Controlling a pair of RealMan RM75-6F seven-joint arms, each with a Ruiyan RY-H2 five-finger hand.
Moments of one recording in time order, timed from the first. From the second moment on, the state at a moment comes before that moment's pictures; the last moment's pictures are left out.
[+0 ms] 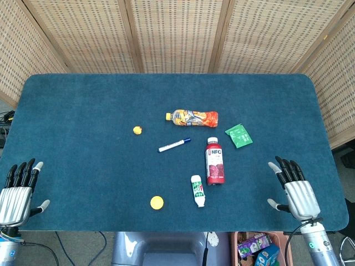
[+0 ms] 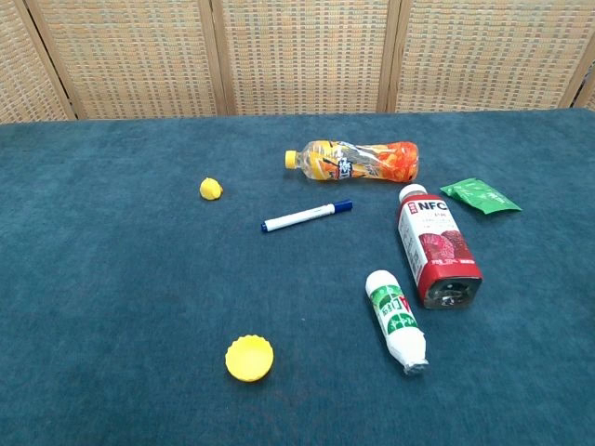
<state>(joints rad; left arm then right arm) -0.03 -1.26 -0.02 -1.65 1.51 1.55 0.35 0.15 -1.25 0.03 -1.58 -1.59 1.45 -0.07</state>
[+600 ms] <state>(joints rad) -0.04 -1.26 -0.02 -1.65 1.51 1.54 0.35 0.15 -1.25 0.03 -1.58 -1.59 1.45 -0.07</state>
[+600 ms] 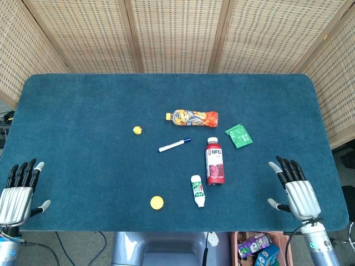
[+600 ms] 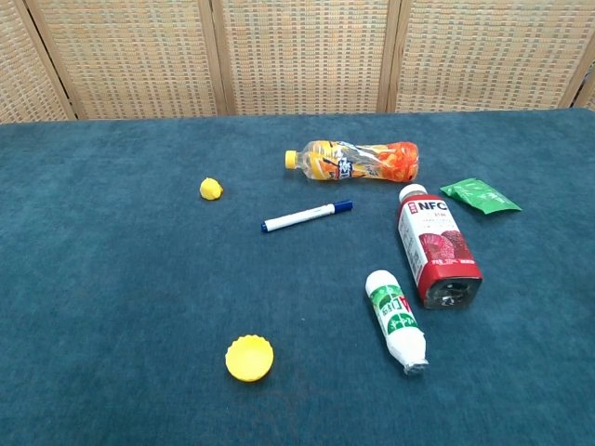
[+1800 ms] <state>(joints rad) -0.59 -1.40 -0.34 -1.46 0.98 0.99 0.56 0.18 -1.27 0.08 -1.50 -1.44 1.36 -0.02</state>
